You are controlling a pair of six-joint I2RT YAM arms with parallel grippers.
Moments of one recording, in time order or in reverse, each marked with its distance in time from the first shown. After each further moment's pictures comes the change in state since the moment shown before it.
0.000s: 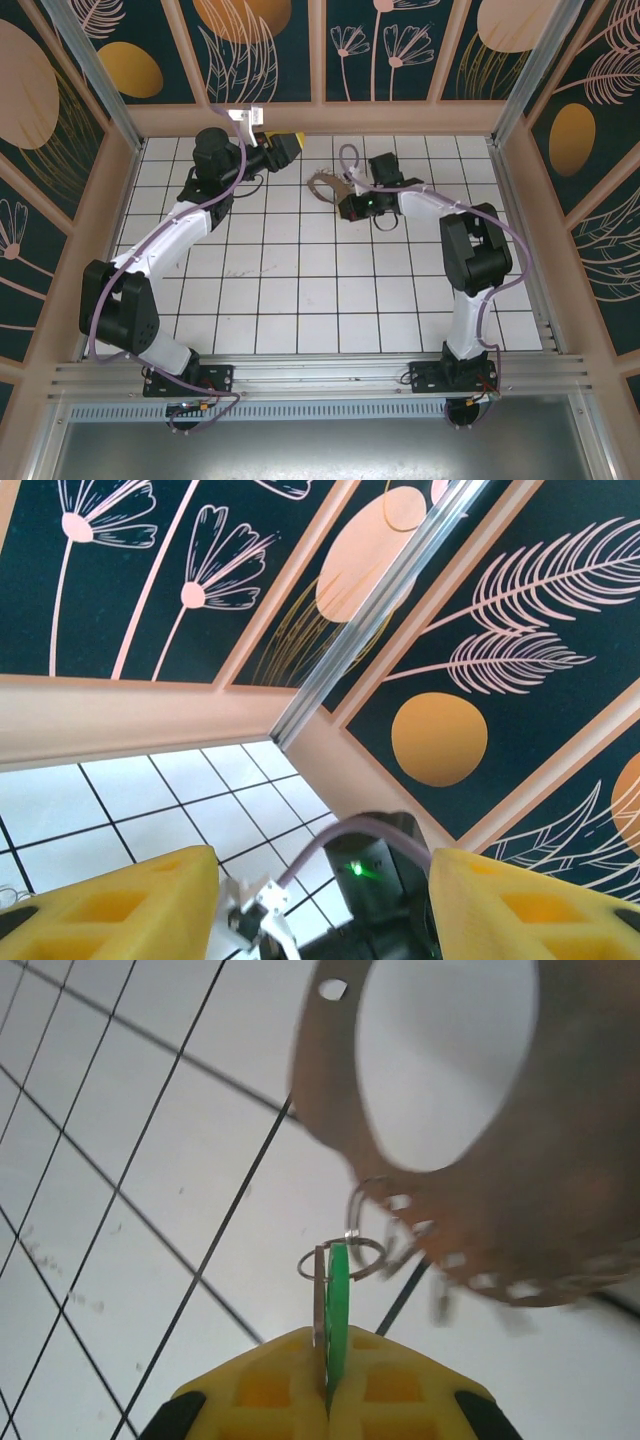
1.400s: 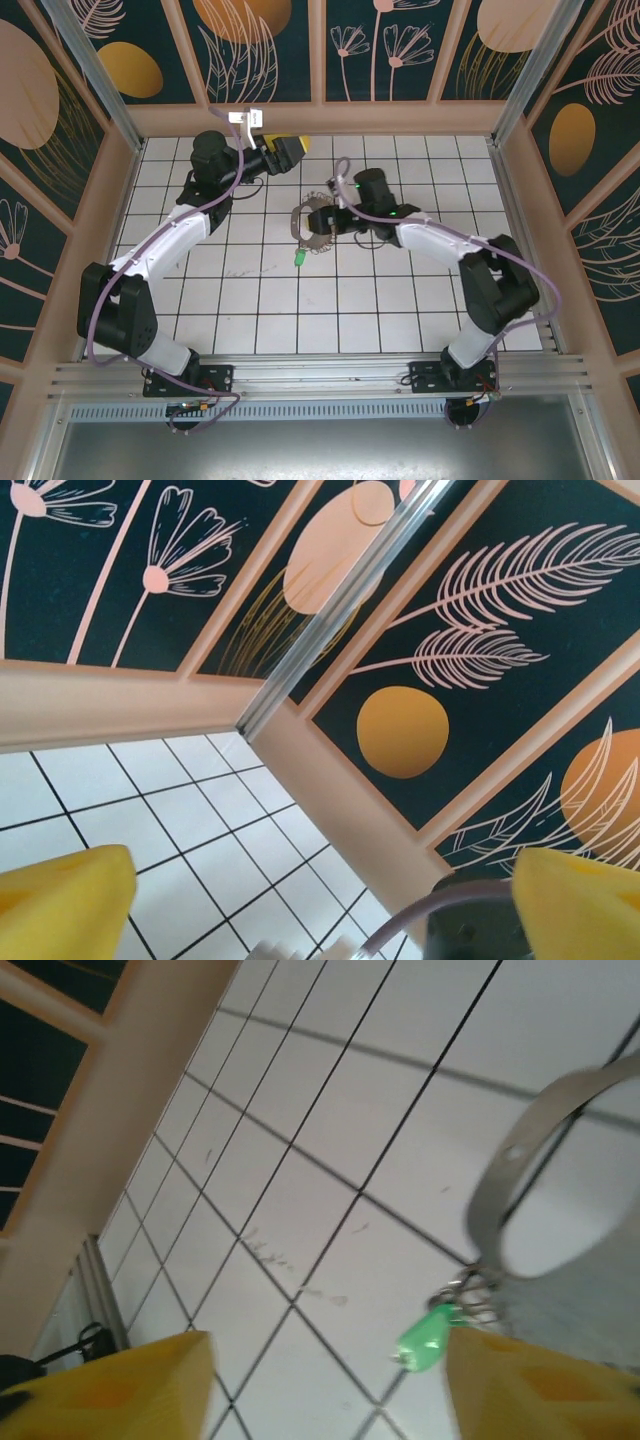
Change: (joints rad) left arm 0.000 -0.021 -0.027 0.042 0.056 -0.059; right arm 0.146 -0.311 -0.257 0.272 -0.031 0.309
